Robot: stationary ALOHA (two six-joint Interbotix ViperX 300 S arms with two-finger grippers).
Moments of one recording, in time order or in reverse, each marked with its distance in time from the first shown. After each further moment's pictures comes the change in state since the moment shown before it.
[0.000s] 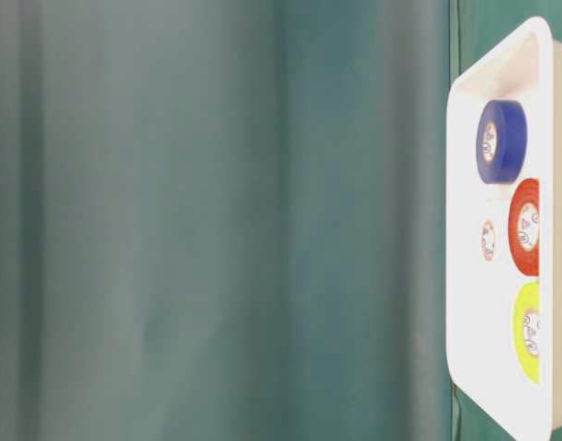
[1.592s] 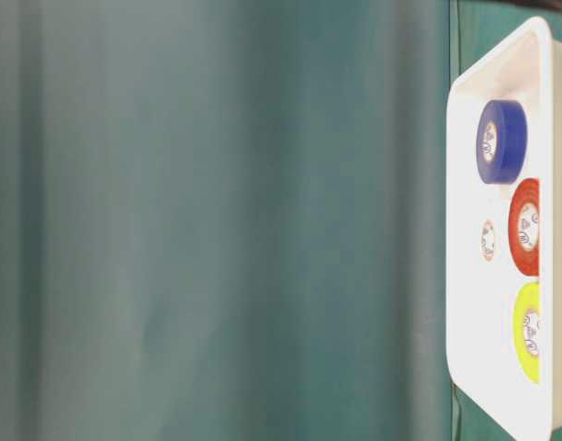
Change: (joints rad) left arm 0.000 0.000 0.002 0.000 0.002 0.000; right arm 0.307 0.565 -0.379 -0.005 -0.049 -0.011
